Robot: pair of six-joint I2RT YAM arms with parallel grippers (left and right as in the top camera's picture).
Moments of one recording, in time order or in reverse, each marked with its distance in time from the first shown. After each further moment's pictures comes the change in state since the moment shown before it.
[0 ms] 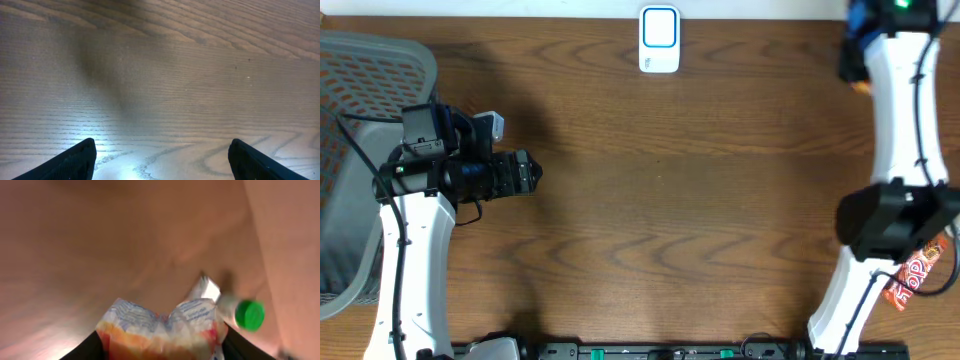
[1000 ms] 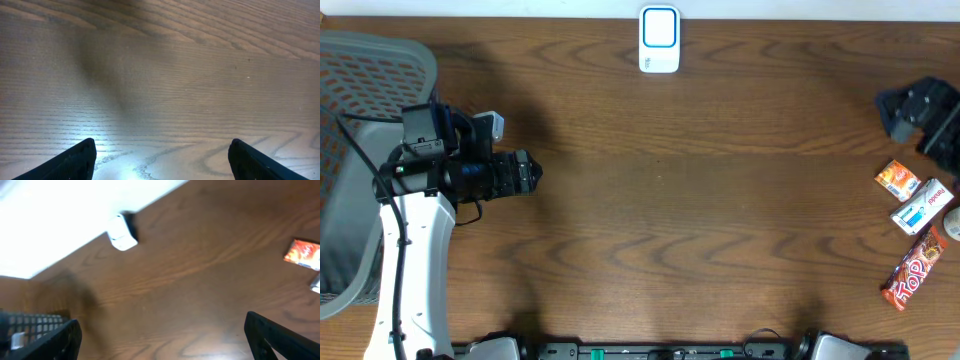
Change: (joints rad) left arm 0.000 0.000 0.000 0.000 0.000 0.000; right arm -0.225 -0.793 -0.099 -0.192 -0.946 0.084
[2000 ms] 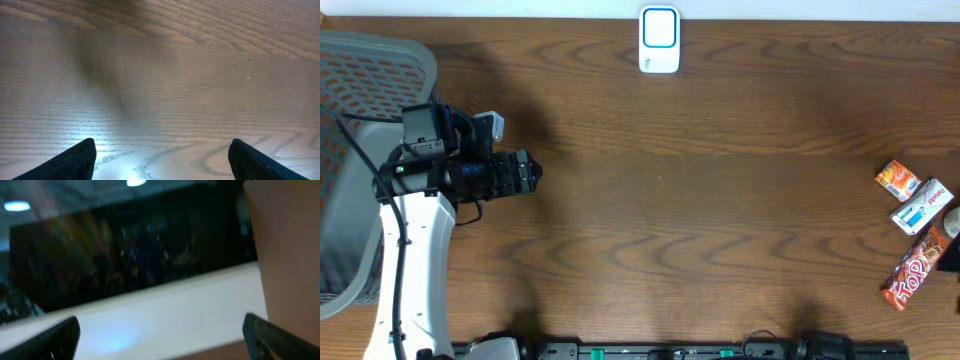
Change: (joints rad) left arm 0.000 0.000 0.000 0.000 0.000 0.000; right arm 0.159 -0.749 -0.552 0.851 0.393 0.000
